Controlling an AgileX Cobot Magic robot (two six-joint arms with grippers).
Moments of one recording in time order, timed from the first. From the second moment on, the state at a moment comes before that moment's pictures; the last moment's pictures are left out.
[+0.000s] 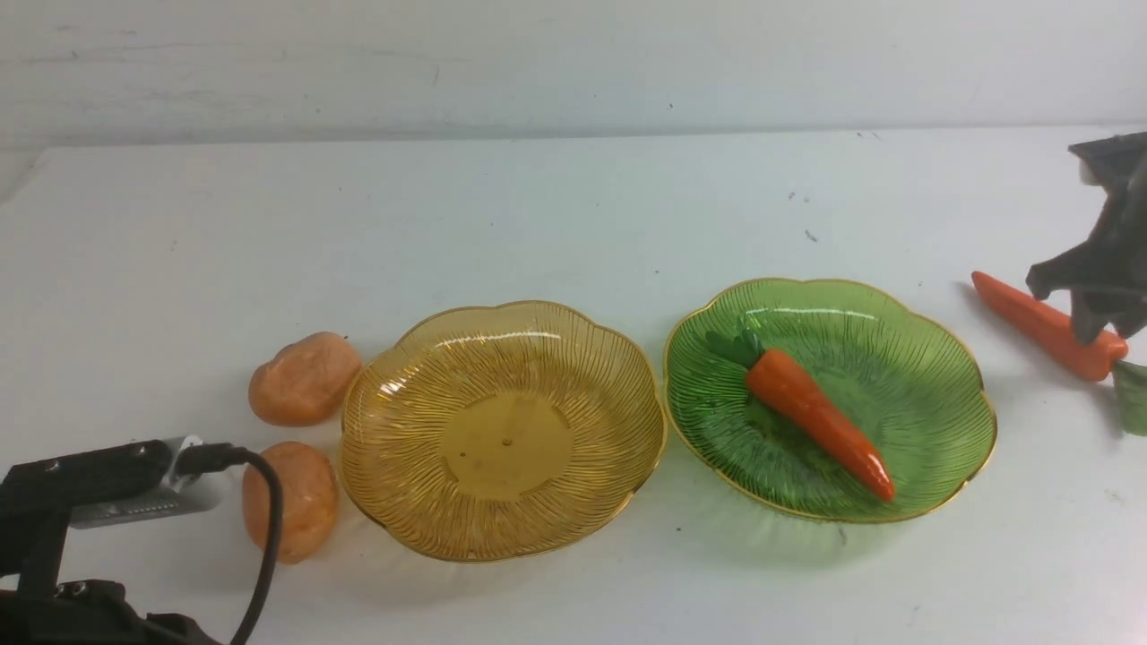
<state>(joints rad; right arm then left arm) -0.09 2.16 -1.74 -0.14 1.09 -0.09 -0.11 0.84 -0.51 -0.46 0.87 0.08</state>
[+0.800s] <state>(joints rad) -0.09 2.20 -1.84 -0.11 1.22 -0.07 -0.11 0.84 -0.51 -0.48 0.87 0.08</state>
